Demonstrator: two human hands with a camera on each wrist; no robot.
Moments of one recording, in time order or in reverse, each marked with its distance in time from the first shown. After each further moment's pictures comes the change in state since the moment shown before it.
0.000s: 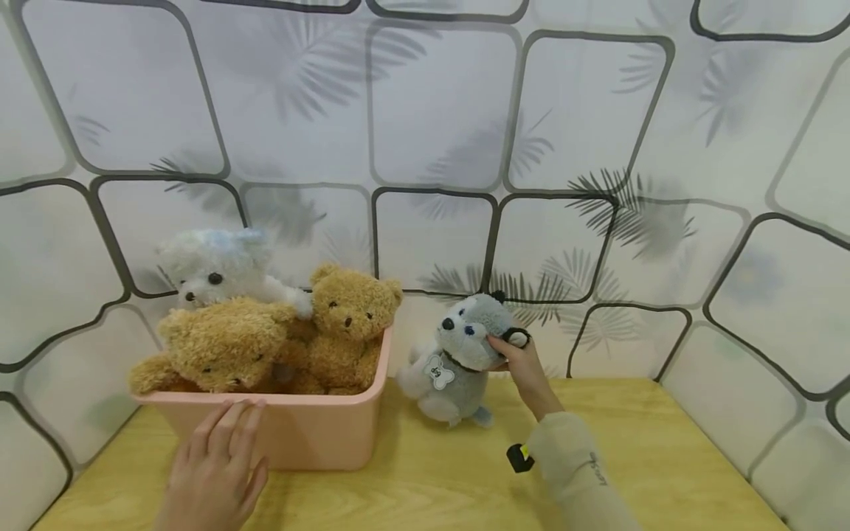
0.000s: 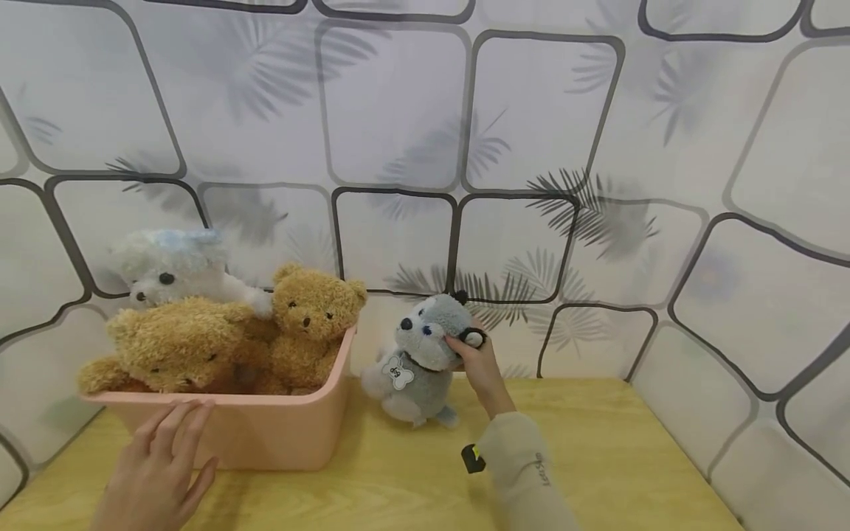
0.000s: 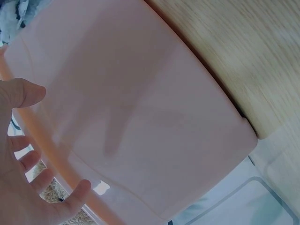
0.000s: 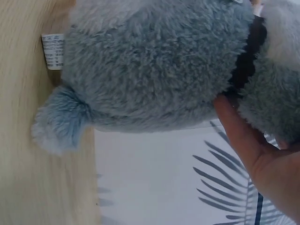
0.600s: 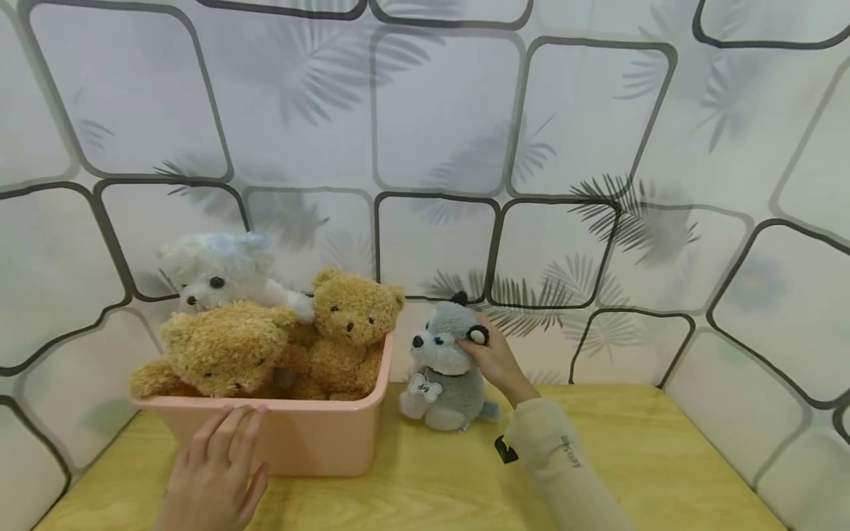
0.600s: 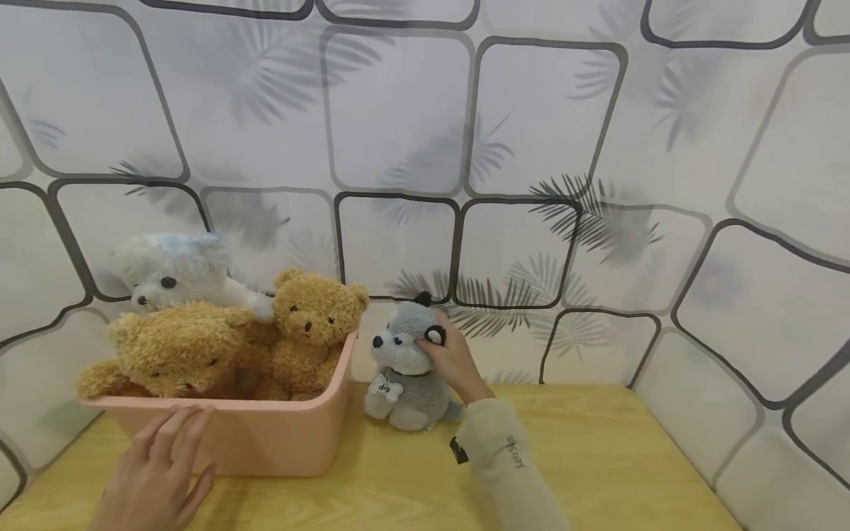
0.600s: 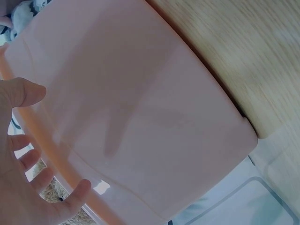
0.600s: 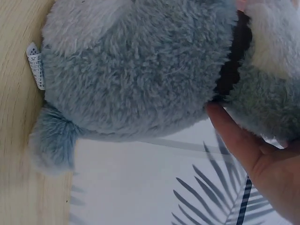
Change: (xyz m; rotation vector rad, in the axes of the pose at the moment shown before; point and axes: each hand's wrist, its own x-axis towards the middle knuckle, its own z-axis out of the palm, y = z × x) left_hand -0.002 -0.005 0.006 -0.012 0.073 0.036; right_hand 0.019 -0.001 0.037 -0.349 -0.095 -0.181
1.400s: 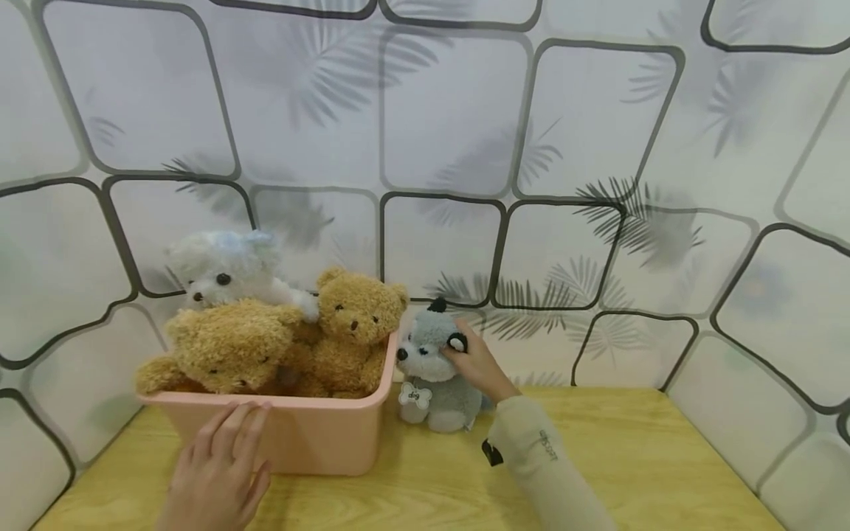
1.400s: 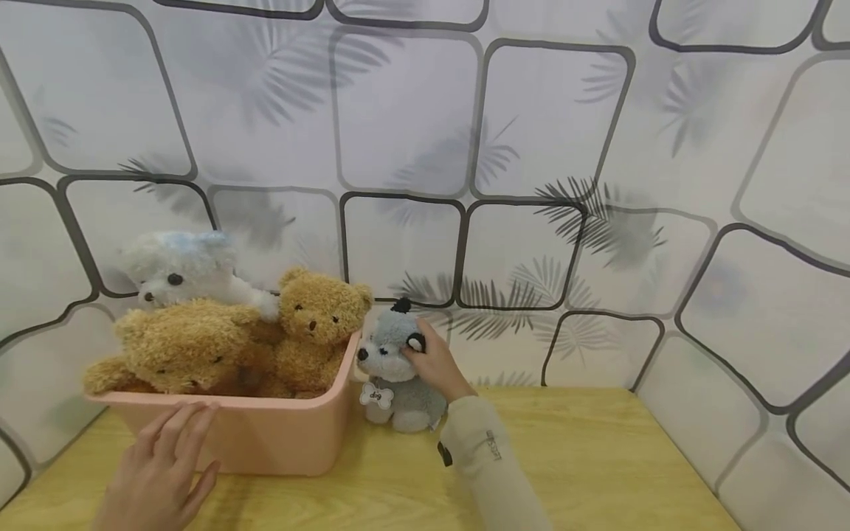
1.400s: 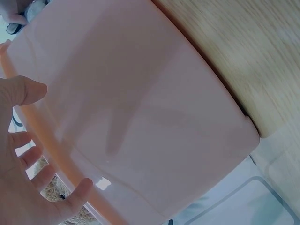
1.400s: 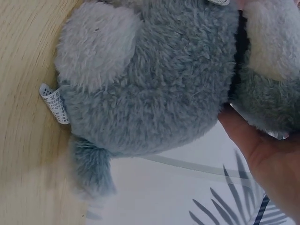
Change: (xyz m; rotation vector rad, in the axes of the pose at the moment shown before) left_hand 0.001 0.001 -0.004 0.021 -0.055 -0.015; right_hand 0.005 0.002 0.025 -0.058 -0.114 0.044
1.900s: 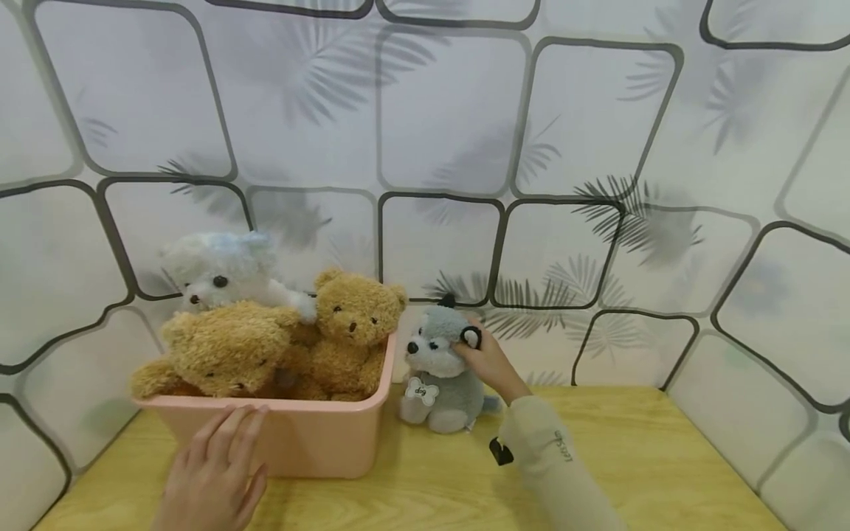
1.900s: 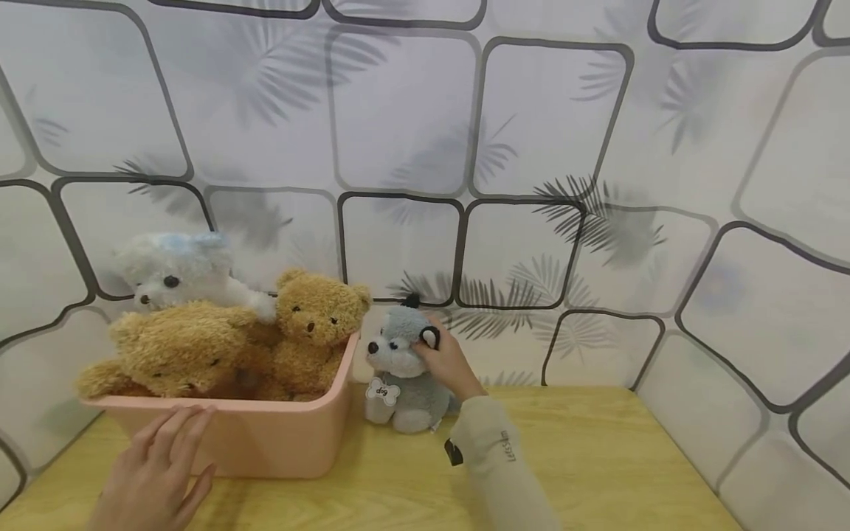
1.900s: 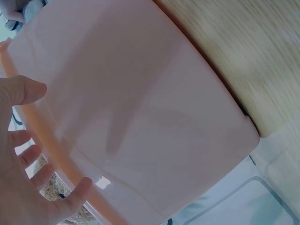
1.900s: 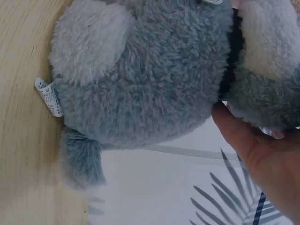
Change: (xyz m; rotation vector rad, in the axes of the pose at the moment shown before) left_hand -0.001 -0.005 0.001 -0.048 0.018 0.021; right_hand 0.000 0.004 -0.013 0.055 0.012 -0.033
